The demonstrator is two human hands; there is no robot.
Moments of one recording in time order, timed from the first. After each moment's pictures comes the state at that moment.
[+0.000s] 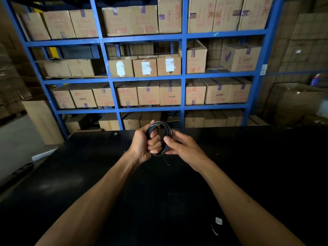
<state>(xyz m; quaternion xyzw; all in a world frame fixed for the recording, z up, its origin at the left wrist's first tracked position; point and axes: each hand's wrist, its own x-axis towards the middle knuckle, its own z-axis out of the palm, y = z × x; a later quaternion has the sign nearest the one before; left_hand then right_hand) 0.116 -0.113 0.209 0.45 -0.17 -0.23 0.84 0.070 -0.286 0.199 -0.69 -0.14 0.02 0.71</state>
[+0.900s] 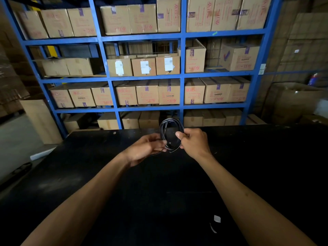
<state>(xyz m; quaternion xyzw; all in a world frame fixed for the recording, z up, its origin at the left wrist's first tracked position) 0.112 -0.103 0.197 0.73 -0.17 -0.19 0.63 0.090 -0.304 0.196 -0.87 0.03 -0.21 0.44</state>
